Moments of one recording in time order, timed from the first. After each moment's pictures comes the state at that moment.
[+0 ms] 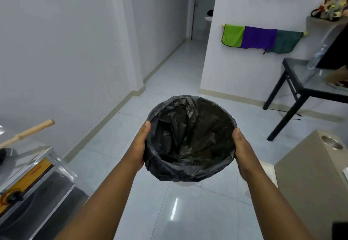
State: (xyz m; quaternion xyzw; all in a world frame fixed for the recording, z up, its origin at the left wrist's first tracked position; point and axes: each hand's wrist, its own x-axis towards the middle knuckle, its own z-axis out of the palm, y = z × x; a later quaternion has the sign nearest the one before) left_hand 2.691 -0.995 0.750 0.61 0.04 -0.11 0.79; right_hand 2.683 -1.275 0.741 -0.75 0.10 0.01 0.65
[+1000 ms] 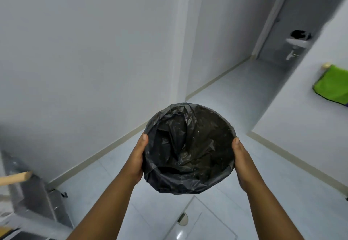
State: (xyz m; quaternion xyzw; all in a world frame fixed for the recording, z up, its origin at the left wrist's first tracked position) left_hand 3.130 -0.854 0.715 0.56 0.17 0.08 0.81; right_hand 3.244 -1.114 0.738 -0.78 -0.03 0.16 0.60
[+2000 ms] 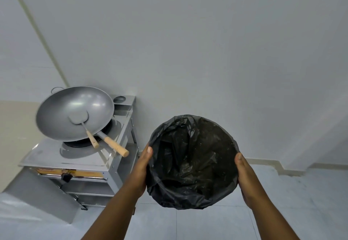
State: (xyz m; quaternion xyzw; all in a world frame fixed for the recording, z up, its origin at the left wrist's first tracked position) left_hand 3.063 -0.686 0.700 0.42 0.42 0.37 0.71; right_hand 3.338 -0.791 0.708 -0.68 -0.31 0.43 0.50
